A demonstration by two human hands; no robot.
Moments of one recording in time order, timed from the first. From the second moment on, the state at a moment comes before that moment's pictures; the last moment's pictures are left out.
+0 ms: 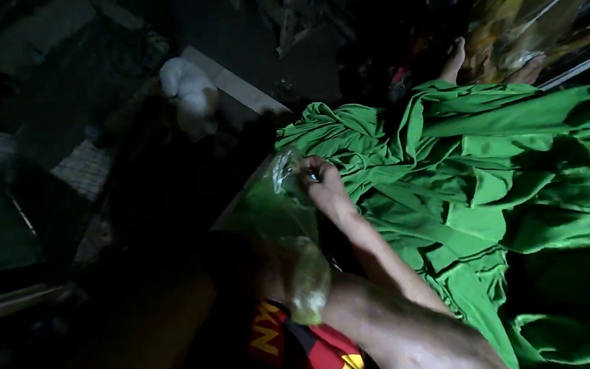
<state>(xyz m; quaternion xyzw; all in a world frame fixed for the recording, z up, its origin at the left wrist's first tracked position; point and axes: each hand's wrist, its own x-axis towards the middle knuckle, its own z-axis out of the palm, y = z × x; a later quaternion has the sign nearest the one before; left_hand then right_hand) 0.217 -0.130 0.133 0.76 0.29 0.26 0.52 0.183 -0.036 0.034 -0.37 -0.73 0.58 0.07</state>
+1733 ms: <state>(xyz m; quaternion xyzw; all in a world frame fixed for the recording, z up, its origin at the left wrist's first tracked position) 0.079 -0.092 0.033 0.58 0.62 0.36 0.38 0.431 0.174 0.125 -0.42 -0.55 0.46 0.55</state>
